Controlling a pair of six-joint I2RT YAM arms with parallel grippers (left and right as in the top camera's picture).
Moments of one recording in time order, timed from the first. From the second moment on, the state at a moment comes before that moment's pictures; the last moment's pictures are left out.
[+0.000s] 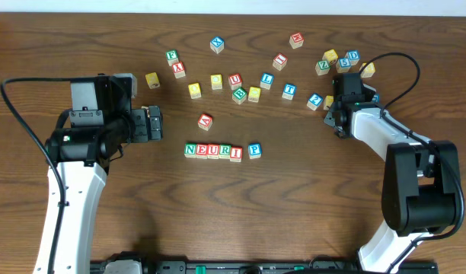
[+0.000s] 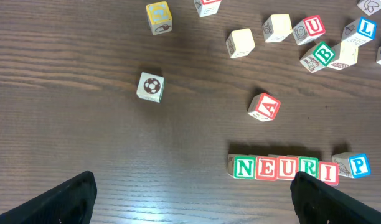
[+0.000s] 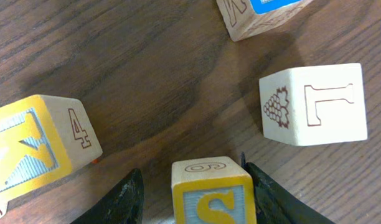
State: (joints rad) left arm 0.03 1.25 1.12 -0.84 0.15 -0.04; right arm 0.09 1.90 1.08 -0.37 0.34 0.56
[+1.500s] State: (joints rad) left arm 0.03 1.25 1.12 -0.84 0.15 -0.04; right arm 0.48 1.48 1.08 -0.53 0.26 0.45
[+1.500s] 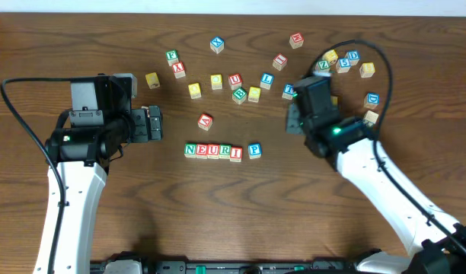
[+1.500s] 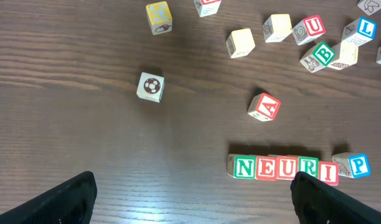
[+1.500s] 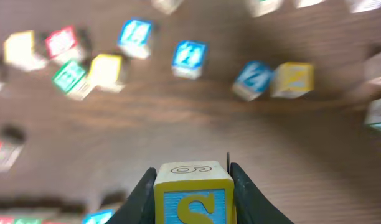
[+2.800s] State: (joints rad) left arm 0.03 1.25 1.12 -0.84 0.15 -0.04; right arm 0.65 1.82 1.08 -0.53 0.24 0.62
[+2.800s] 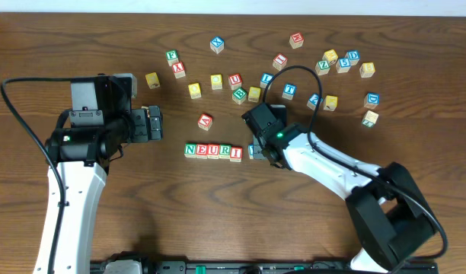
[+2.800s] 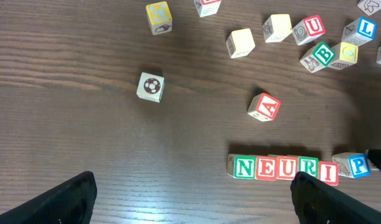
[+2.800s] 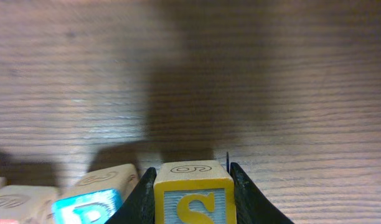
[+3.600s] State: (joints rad) left arm 0.03 1.25 1.12 -0.84 0.15 -0.04; right arm 0.72 1.85 1.08 -0.53 0.24 0.62
